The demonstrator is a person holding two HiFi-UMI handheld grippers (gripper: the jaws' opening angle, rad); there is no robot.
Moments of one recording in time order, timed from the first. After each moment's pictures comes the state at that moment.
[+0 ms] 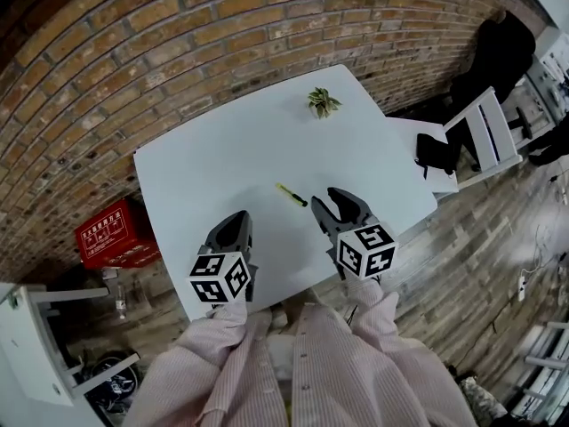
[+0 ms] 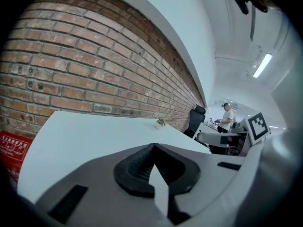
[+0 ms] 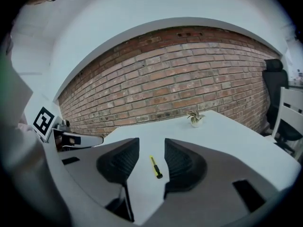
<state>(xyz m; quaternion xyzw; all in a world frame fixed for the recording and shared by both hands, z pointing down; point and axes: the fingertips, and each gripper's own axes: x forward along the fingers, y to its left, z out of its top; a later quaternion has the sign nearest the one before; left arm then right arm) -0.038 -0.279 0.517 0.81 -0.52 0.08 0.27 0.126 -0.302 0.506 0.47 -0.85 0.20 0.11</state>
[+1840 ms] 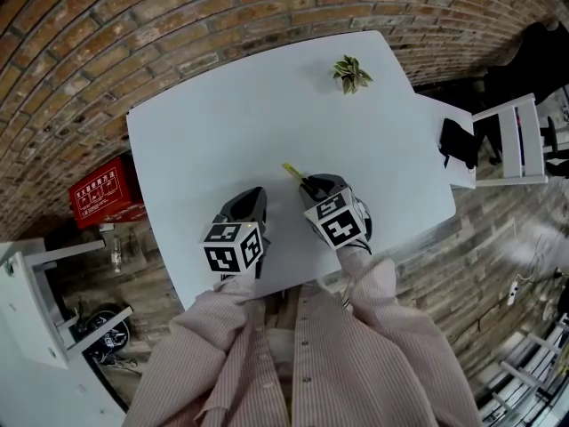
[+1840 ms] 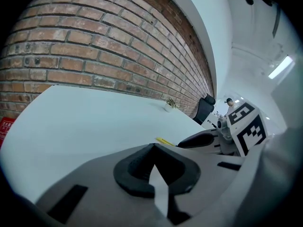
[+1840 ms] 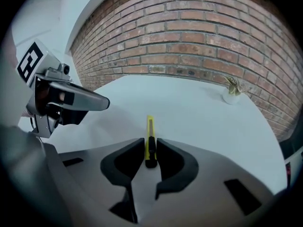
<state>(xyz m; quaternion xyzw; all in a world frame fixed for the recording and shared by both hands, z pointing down) -0.018 -0.315 0.598 0.77 -0.52 0.14 0.35 0.075 -0.331 0.640 0.31 -0.85 0.19 0.39</state>
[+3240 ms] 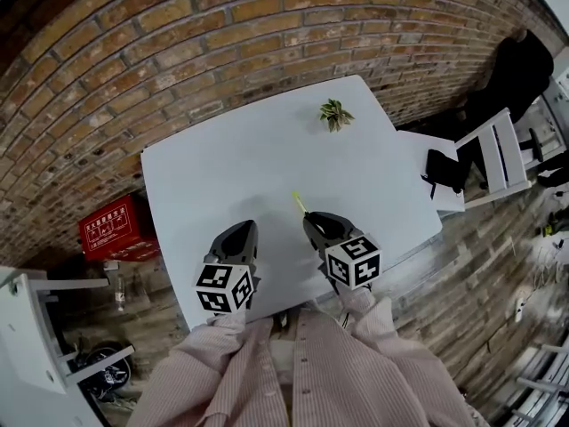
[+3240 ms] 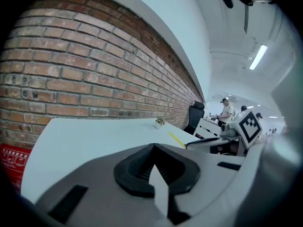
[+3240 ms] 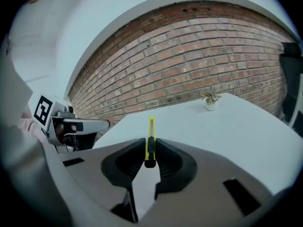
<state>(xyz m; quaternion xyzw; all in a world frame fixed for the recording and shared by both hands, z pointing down) -0.030 -0.288 0.519 0.82 -0.52 0.10 0.23 0.092 -0.304 0.553 0.39 -0.87 0.25 0.16</state>
